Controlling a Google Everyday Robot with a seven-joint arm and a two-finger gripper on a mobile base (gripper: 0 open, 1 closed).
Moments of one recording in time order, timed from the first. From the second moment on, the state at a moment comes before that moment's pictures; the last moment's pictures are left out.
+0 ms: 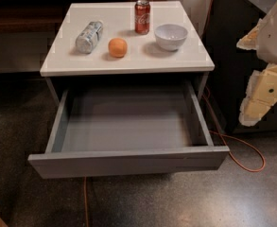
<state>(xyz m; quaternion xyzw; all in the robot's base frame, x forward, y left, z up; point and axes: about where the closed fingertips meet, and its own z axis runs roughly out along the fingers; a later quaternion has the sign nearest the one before) 0.438 -0.216 0.977 -0.60 0.78 -0.04 0.16</state>
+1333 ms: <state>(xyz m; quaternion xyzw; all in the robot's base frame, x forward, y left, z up) 0.415 -0.181 0.928 -0.64 0.74 0.02 0.19</state>
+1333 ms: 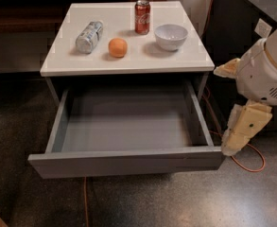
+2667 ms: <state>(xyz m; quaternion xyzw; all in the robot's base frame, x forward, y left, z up) 0.412 -0.110 0.800 -0.70 0.68 0.06 0.20</state>
